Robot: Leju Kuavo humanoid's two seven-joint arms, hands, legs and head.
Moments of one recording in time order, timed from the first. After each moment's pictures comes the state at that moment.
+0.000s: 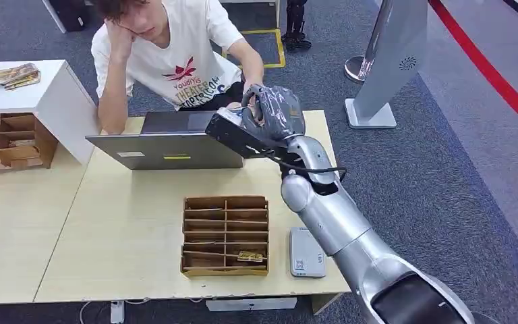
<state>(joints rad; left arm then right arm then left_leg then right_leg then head) -0.16 -0.03 -0.95 -0.18 0.22 0.21 0.30 -0.82 0.18 0.59 -0.91 0.80 -0.33 0.02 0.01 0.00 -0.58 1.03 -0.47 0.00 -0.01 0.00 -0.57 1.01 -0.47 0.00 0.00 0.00</state>
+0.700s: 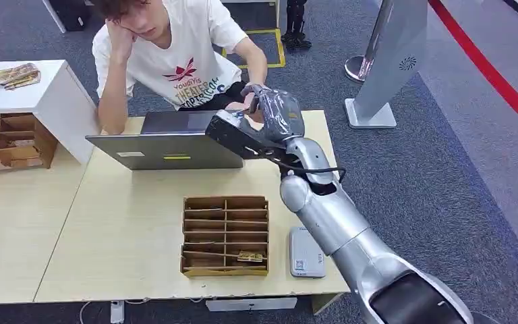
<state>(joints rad) -0.16 -0.03 -0.95 -0.18 0.23 0.21 0.30 -0.83 0.19 0.59 -0.86 0.82 -0.33 0.03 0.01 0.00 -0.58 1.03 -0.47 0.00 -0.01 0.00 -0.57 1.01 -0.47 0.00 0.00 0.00</state>
